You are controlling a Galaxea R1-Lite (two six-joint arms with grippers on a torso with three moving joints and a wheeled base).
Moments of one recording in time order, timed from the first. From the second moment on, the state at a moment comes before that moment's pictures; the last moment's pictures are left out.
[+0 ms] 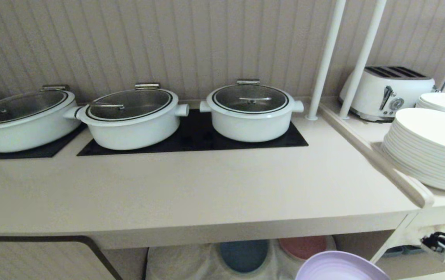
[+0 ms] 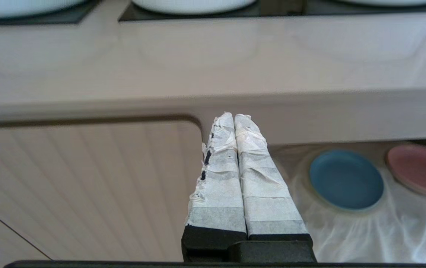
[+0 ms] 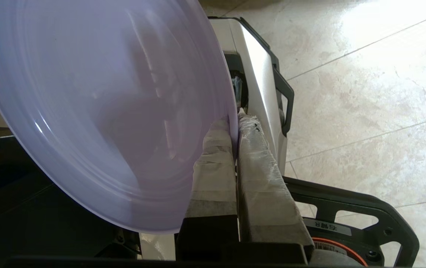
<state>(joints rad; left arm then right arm) 0.00 0.00 0.00 0.00 0.00 0.00 0.18 1.25 -0.33 0.23 0.22 0.28</state>
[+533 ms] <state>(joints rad) 0.00 0.00 0.00 0.00 0.00 0.00 0.18 1.26 -0.33 0.22 0.22 0.28</state>
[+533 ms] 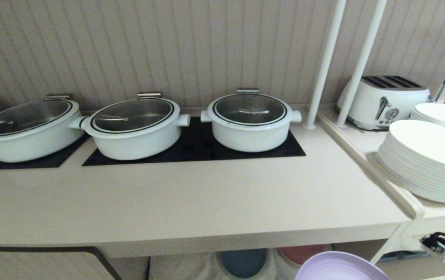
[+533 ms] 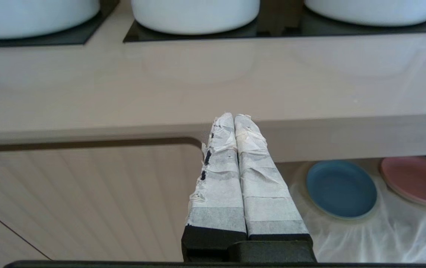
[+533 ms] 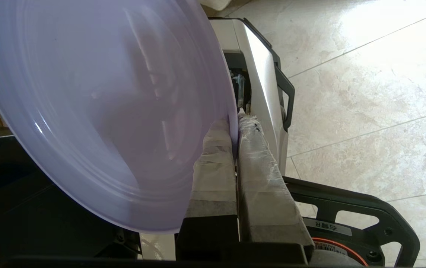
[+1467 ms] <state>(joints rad) 0.00 0.00 0.00 0.00 0.00 0.00 0.18 1.25 -0.33 0.23 0.23 0.28</state>
